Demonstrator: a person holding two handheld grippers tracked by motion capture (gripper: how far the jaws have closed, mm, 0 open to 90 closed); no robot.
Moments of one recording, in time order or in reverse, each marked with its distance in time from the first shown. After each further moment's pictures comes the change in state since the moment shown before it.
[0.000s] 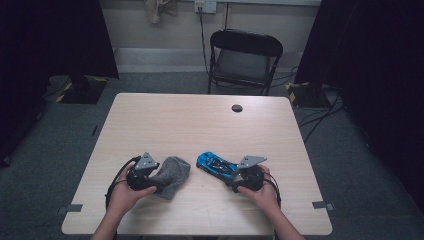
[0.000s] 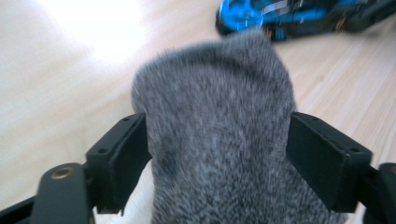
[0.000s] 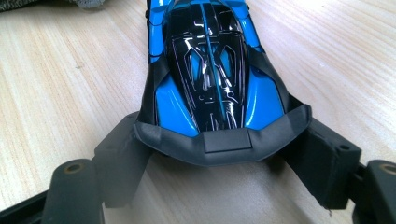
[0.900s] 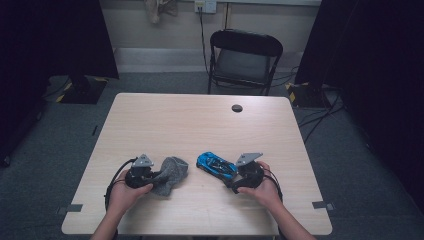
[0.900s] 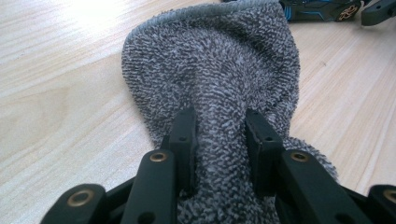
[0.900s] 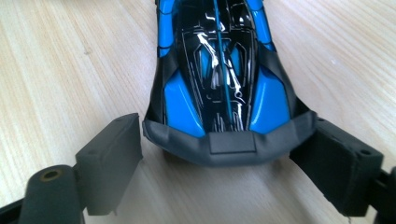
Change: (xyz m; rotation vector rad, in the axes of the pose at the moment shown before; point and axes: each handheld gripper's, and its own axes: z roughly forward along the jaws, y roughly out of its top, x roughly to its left) left arm 0.013 -0.017 0.009 0.065 -0.084 -0.119; right arm -0.002 0.013 -0.002 0.101 0.036 -0.045
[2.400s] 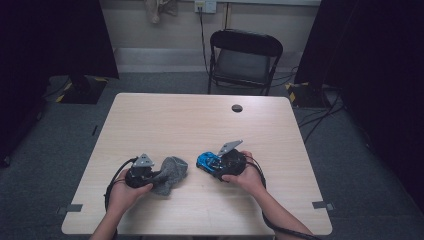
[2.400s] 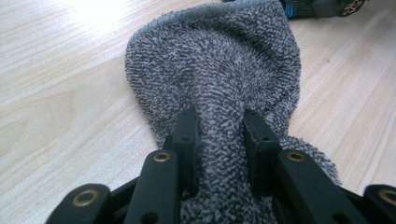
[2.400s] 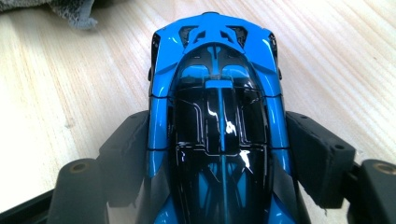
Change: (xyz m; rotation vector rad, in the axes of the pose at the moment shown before) left arm -0.002 0.003 -0.002 0.015 0.021 0.024; right arm -0.002 0.050 0.036 0.057 0.022 -0.055
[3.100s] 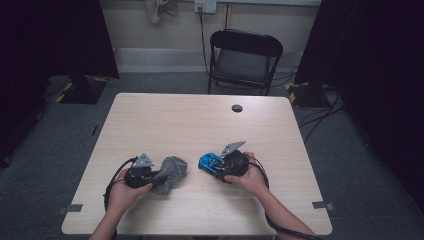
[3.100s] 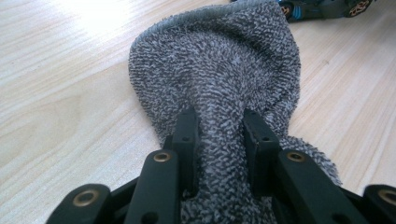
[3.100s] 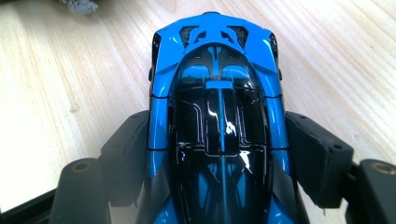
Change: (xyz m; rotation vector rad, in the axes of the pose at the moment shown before) left arm -0.002 0.002 -0.003 -0.002 0.015 0.018; right arm -0.002 -0.006 -0.005 -0.004 0.016 0.015
